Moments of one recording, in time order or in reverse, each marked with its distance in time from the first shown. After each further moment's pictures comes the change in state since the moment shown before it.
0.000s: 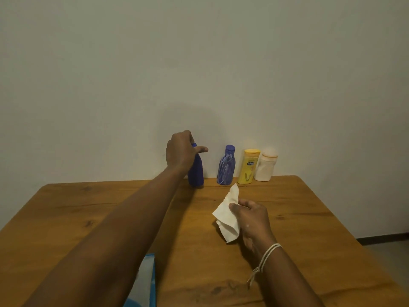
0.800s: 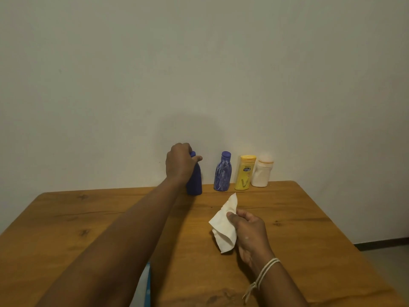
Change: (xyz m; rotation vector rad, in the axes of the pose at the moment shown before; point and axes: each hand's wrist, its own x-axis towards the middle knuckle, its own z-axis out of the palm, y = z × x) left_hand 0.000 -0.011 0.021 0.024 -0.004 0.041; right_hand -0.008 0.008 -0.004 0.168 -0.030 0.074
